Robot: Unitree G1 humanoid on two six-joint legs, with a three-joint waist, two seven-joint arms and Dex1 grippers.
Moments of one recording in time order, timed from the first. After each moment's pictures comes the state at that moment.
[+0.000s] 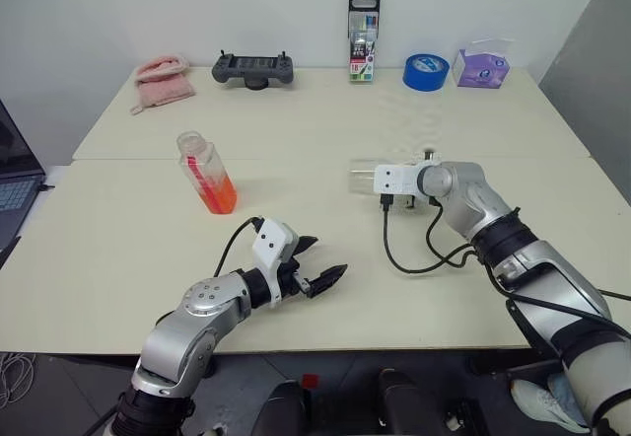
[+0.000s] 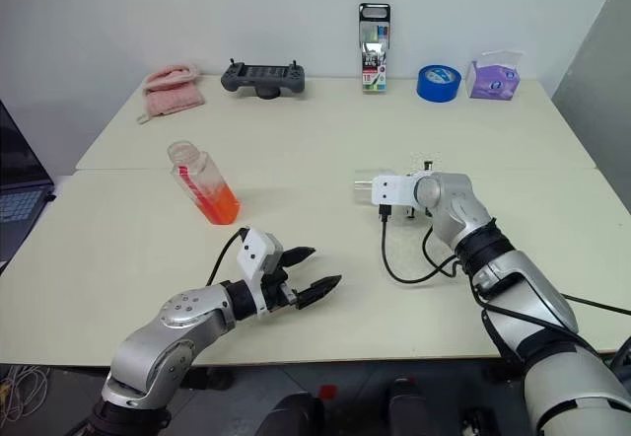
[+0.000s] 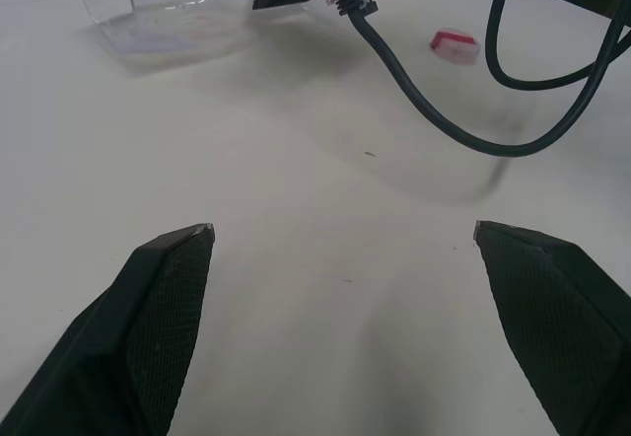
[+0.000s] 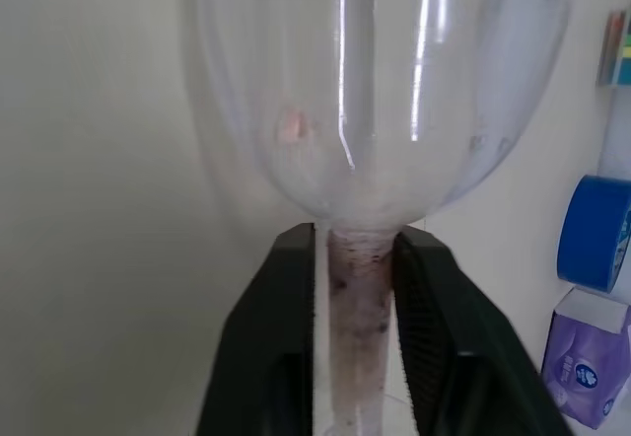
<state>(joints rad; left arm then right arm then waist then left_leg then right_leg) -0.11 0.45 -0.12 -0.42 -0.45 0.63 -0.58 -1.03 -0.43 0.58 0.66 -0.63 0.23 0.70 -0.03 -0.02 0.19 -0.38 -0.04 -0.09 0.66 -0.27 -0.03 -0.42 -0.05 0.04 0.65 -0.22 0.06</state>
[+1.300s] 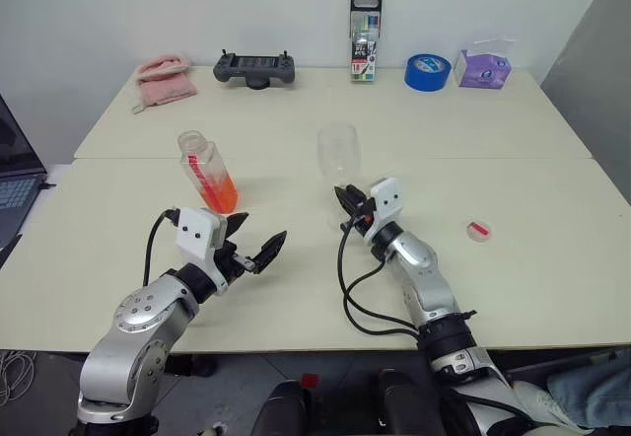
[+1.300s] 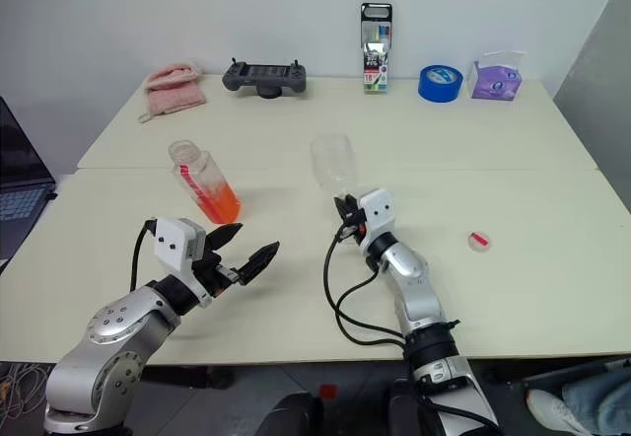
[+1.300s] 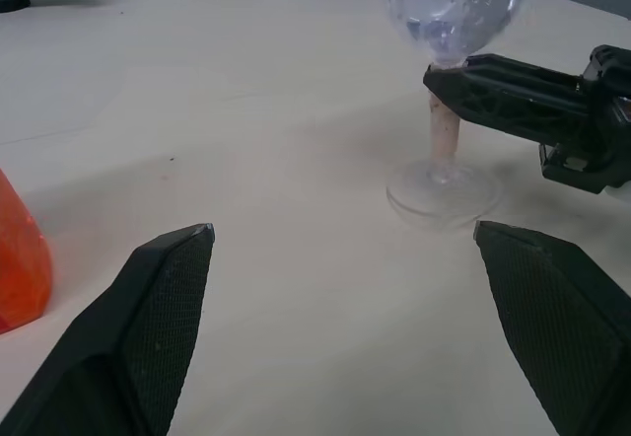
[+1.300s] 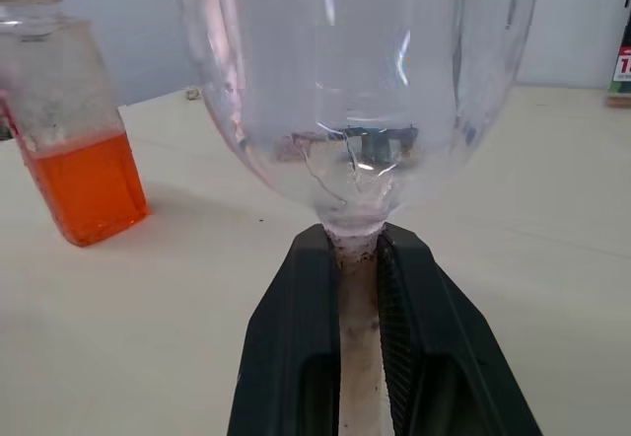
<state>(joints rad) 0.01 0.47 0.17 -0.50 -0.47 0.56 -0.47 -0.48 0.07 0.09 0.38 0.03 -0.13 0.43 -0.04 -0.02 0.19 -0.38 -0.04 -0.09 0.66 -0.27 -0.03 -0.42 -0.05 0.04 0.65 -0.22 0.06</state>
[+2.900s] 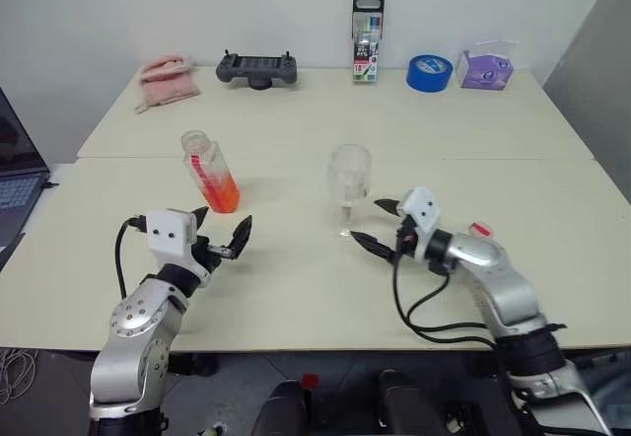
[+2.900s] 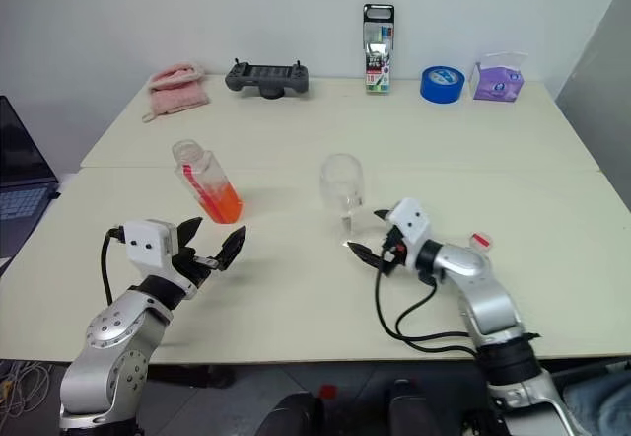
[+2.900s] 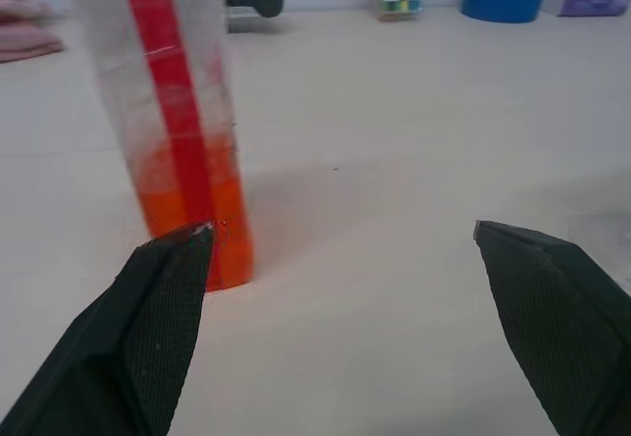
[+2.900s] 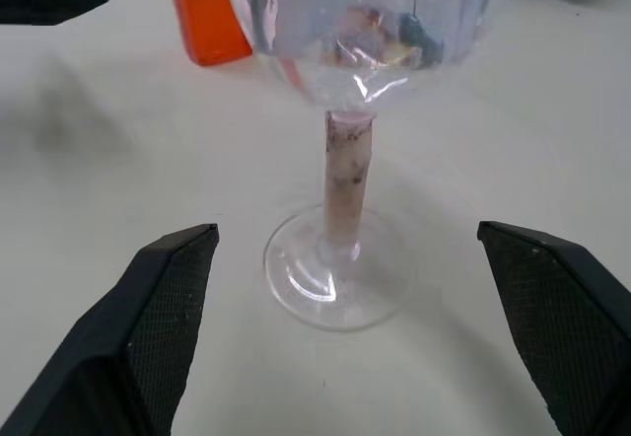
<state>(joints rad) 0.02 0.36 0.25 -0.33 -0.35 0.33 -0.32 -0.34 -0.44 0.12 -0.17 0.25 0.44 0.76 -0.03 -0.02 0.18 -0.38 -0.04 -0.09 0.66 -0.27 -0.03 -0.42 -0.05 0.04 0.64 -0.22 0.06</state>
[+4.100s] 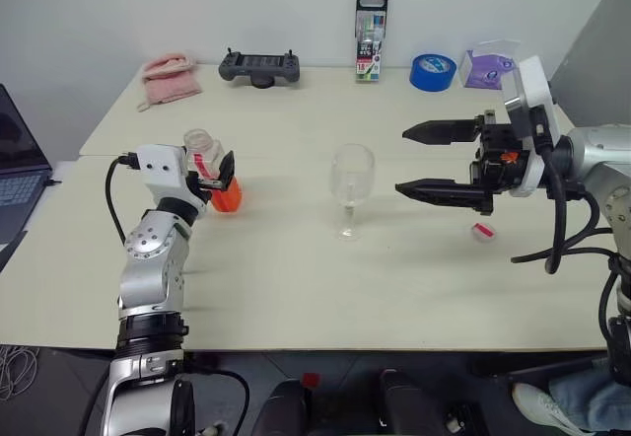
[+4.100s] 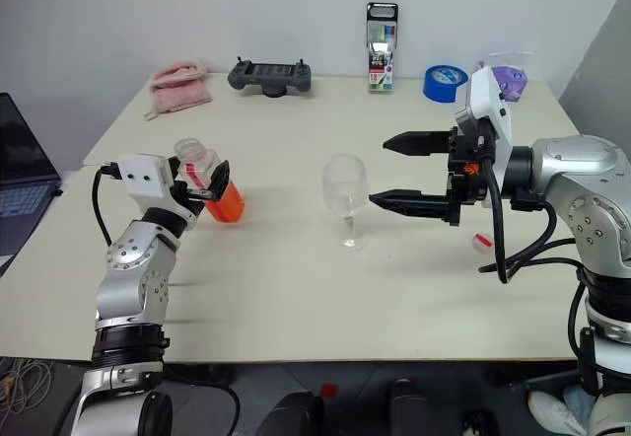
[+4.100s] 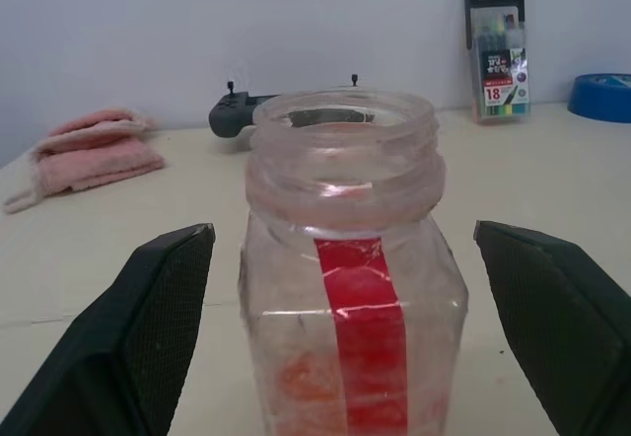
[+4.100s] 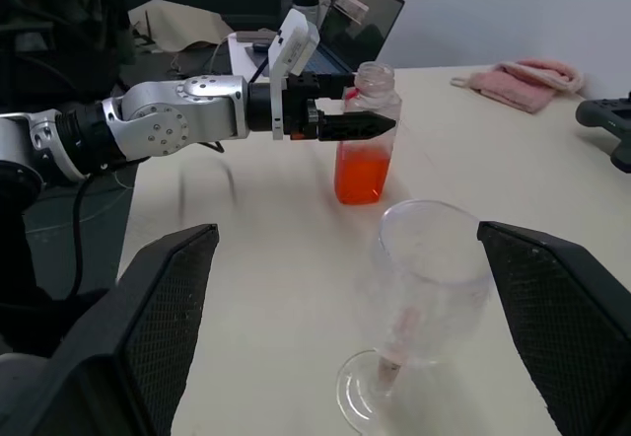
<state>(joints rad) -0.47 0.39 0.27 0.20 -0.25 0.12 -0.31 -0.77 -0.81 -0.06 -0.31 0.75 0.84 1.04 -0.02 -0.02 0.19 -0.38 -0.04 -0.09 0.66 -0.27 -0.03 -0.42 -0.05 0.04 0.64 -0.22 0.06</state>
